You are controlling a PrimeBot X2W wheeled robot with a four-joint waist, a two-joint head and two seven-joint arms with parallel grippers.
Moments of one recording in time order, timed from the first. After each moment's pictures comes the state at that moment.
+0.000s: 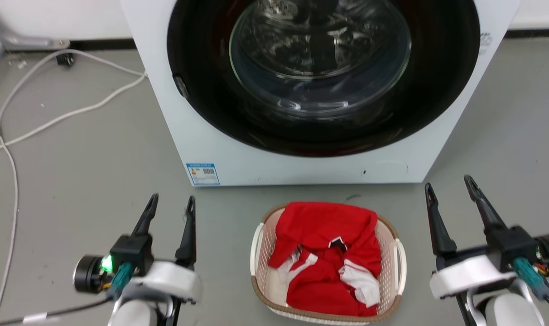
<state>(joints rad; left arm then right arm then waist) -0.11 0.05 -0.02 0.21 -0.04 -0.09 -0.26 -0.08 -0.05 -0.02 0.10 -0.08 0.13 -0.26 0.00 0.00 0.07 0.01</state>
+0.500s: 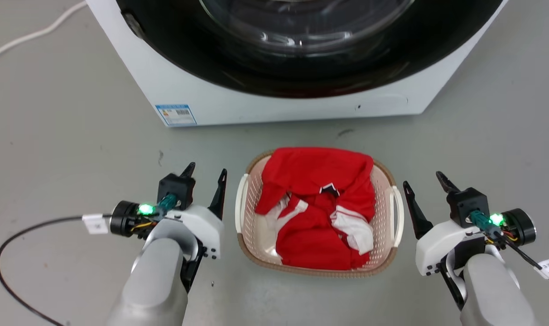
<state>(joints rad) -0.52 0.05 -0.12 0.77 -0.01 -0.12 -0.26 -0.39 -0.07 0.01 0.63 -0.16 0.13 -0.26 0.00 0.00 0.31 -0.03</state>
